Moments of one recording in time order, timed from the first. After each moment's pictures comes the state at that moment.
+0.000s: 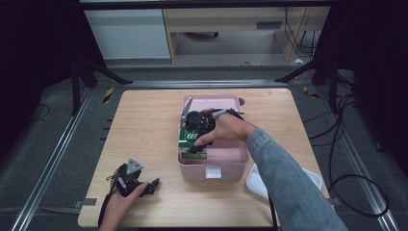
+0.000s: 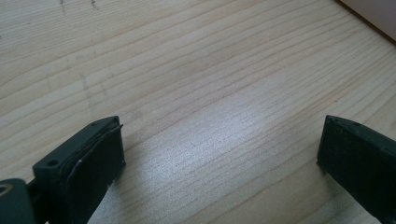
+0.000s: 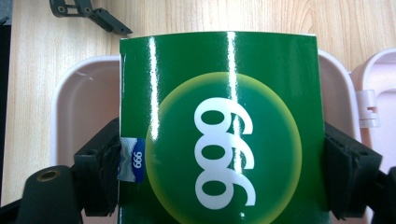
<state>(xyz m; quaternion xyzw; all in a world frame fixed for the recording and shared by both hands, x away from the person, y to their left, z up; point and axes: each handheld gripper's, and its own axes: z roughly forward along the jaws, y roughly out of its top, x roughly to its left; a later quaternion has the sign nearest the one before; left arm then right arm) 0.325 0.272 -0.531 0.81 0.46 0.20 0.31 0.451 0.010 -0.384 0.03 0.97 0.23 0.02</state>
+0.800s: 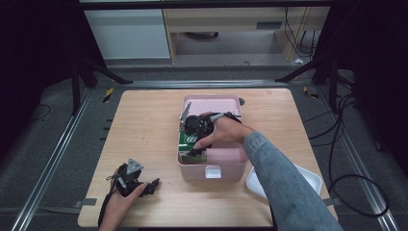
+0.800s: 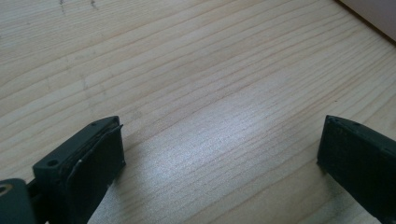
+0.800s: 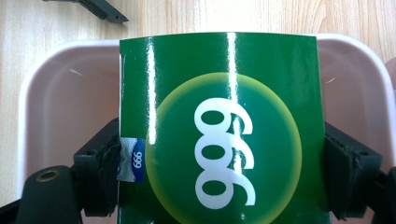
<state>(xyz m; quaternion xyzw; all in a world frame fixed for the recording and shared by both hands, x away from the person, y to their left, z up) 0.325 0.272 -0.531 0.81 0.46 0.20 0.31 0.453 0.015 -0.402 0.02 0.98 0.21 0.02</state>
